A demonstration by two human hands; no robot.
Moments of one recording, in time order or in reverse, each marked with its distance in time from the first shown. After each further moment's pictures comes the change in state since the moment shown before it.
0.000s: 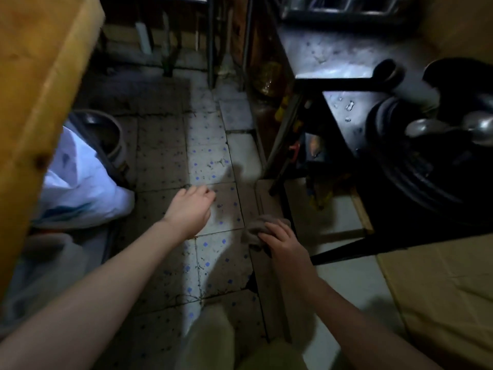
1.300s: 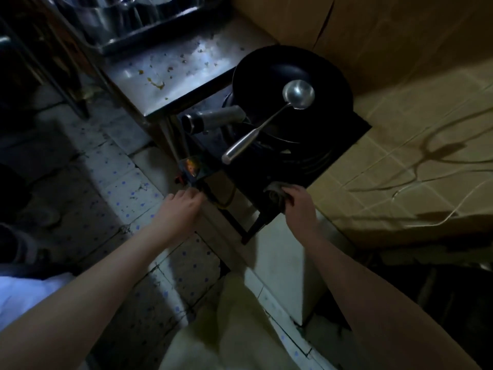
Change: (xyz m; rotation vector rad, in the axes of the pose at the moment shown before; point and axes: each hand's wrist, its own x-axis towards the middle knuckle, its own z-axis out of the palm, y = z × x) left_hand 0.075 0.176 -0.181 0.112 -0.160 0.516; right_hand -0.068 0.094 -0.209 0.241 0.500 0.895
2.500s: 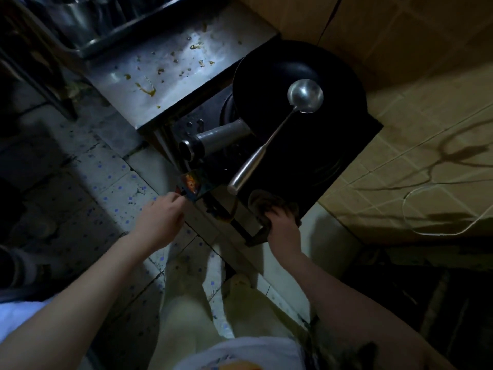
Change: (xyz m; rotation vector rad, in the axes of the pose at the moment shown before) left_hand 0.052 -0.068 0.005 -0.108 -0.004 -0.031; right_hand 0.012 -0.013 0.066 -0.205 -0.184 0.019
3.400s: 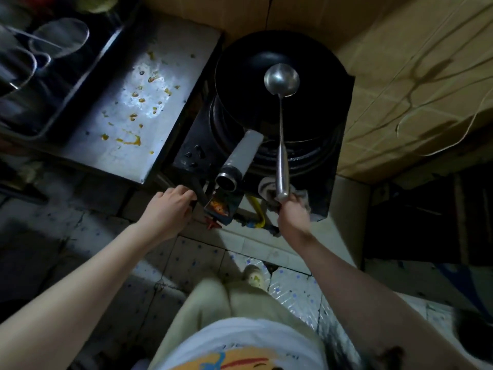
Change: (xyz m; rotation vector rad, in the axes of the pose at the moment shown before) left_hand 0.107 -0.104 -0.065 0.243 -0.110 0.477; right_hand 0.038 -0.096 0.049 0.090 0.224 0.539
